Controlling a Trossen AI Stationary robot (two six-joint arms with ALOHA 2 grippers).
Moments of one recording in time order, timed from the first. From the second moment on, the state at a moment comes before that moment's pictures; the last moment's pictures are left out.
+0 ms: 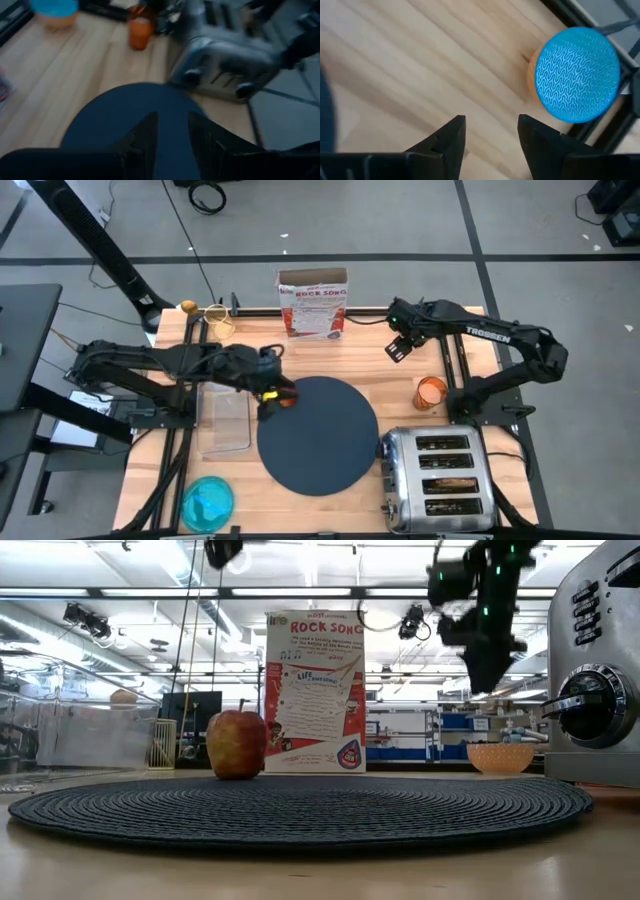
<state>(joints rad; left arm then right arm) -0.09 1.21 1.16 -0.46 -0.03 -0.31 -0.55 1.31 1.06 -1.06 0.23 0.32</state>
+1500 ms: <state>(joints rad) -0.19 1.20 1.16 -0.32 -0.04 -0.46 -0.66 1.45 0.70 -0.59 0.32 0.34</state>
